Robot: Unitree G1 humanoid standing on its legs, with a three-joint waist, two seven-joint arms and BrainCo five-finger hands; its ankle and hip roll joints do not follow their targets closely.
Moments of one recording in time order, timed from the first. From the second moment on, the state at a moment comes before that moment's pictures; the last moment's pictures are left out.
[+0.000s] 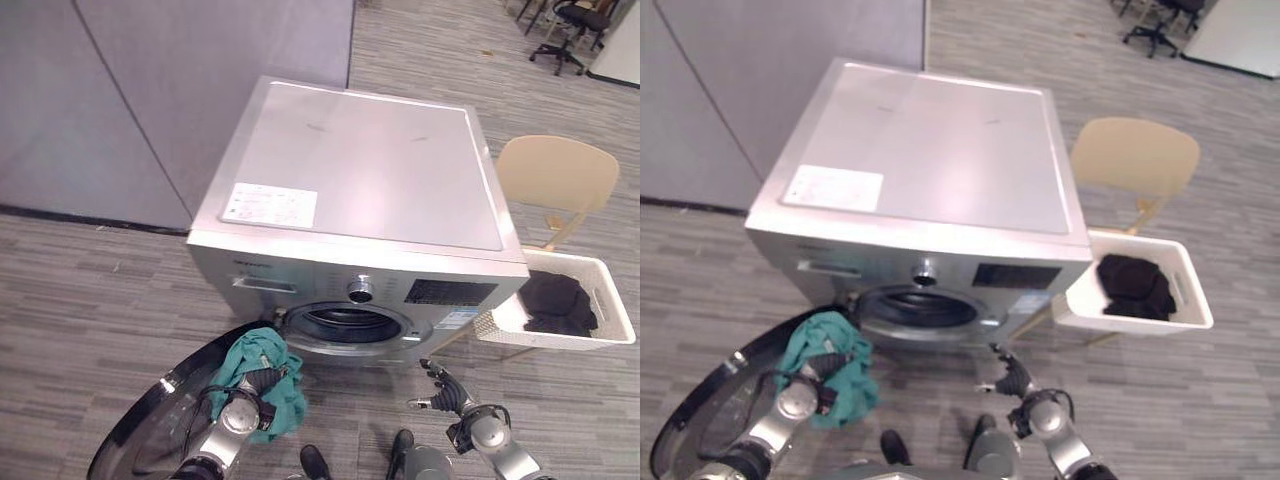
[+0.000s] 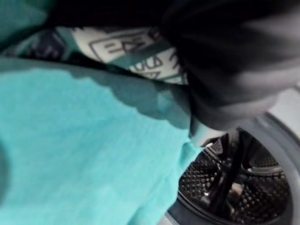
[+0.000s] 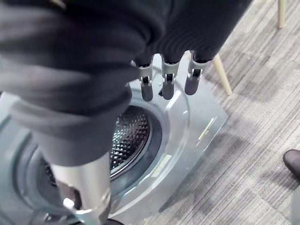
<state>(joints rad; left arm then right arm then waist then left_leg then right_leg) -0.08 0.37 -0.37 0.76 -0.04 -0.14 0.08 0.03 -0.31 0.40 0.59 -0.07 -0.11 -0.04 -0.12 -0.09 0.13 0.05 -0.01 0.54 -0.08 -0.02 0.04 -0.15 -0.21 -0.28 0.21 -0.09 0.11</state>
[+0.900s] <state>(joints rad) -0.52 0.56 -0.56 0.82 0.36 -0.12 0.14 -0.28 -0.54 0.45 0.51 -0.02 -0.14 -0.04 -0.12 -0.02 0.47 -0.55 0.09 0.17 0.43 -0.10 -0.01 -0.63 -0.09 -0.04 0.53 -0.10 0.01</state>
